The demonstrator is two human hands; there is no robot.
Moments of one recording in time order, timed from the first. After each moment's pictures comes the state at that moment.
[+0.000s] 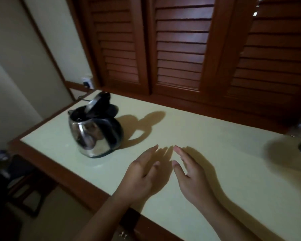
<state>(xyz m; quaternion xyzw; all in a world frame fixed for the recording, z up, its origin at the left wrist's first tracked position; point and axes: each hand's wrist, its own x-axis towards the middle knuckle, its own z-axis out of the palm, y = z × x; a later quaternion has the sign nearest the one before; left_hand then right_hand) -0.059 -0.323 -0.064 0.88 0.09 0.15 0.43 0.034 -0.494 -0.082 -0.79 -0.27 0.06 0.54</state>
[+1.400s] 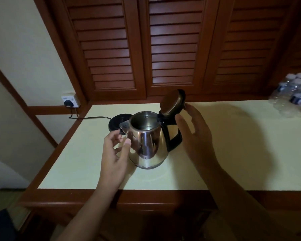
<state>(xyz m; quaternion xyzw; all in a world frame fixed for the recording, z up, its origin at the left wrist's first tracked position) -0.113 -0.020 -0.044 0.79 0.05 0.23 0.57 -0.062 -0.239 0.011 -0.78 -0.05 -0.18 0.60</state>
